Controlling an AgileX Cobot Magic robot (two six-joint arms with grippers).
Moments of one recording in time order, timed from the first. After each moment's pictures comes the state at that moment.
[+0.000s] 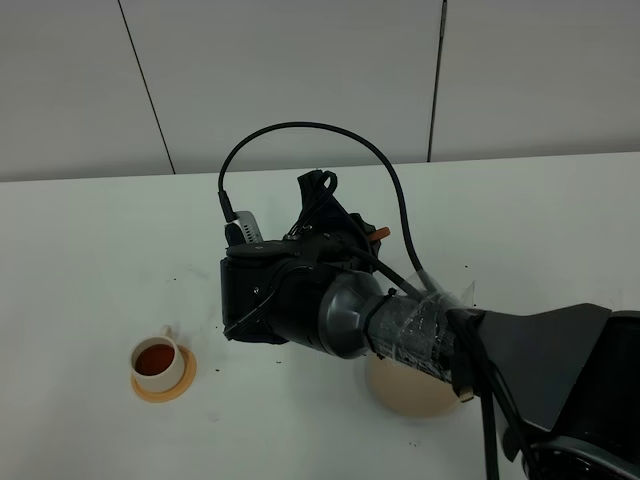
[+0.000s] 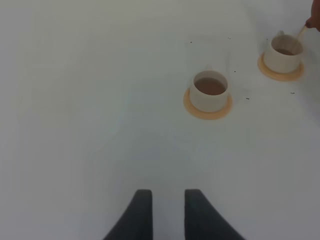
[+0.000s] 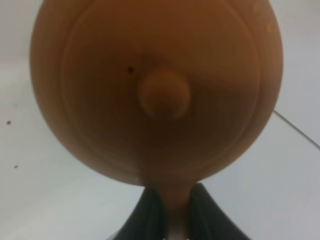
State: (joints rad) left arm -0.05 0.01 -0.50 0.08 1.05 -0.02; right arm 0.95 2.34 -1.90 -1.02 1.21 -0.48
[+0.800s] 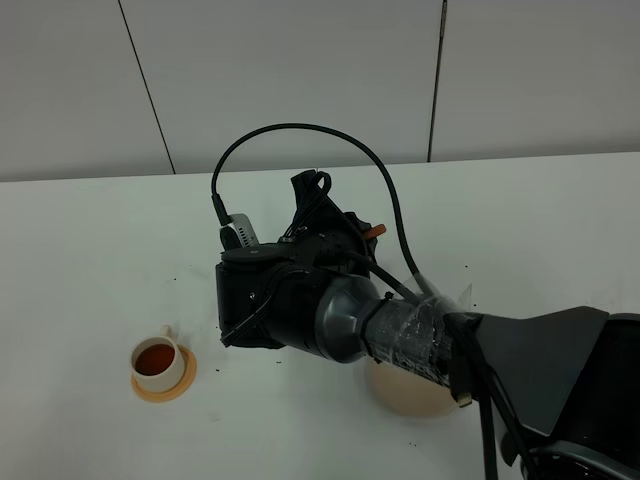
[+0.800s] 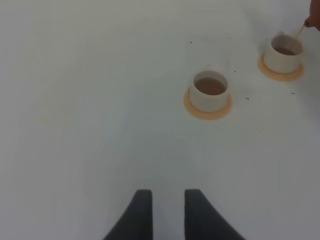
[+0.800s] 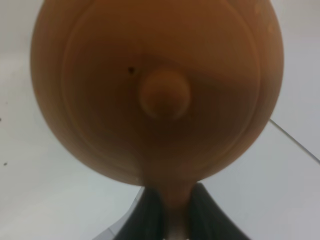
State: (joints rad) left arm -0.05 0.01 -0.50 0.08 1.05 -0.02; right arm 0.96 2.34 -1.90 -1.04 1.21 -0.50
